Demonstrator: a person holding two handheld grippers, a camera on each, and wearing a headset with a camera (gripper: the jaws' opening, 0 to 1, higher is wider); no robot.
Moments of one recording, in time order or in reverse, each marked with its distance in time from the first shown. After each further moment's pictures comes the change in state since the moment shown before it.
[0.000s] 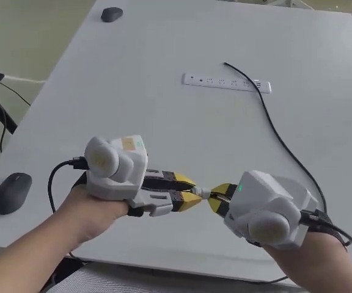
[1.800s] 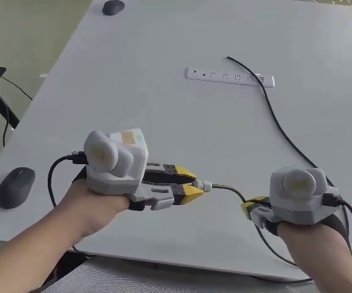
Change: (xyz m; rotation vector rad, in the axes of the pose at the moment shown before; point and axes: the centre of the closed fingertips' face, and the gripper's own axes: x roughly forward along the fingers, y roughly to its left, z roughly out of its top) left arm -0.006 0.001 0.003 0.002 -0.022 0.009; right arm 0.013 -0.025 -0.110 0.701 0.194 -0.100
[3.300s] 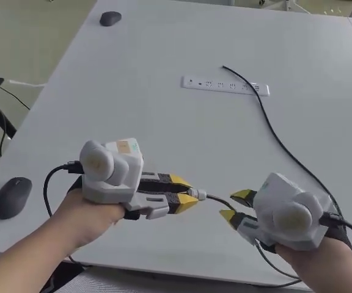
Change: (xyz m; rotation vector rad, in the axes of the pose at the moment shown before) left arm -0.002 0.004 -0.003 -0.013 0.010 0.004; right arm -0.037 0.070 0.052 -0.550 -0.182 0.111
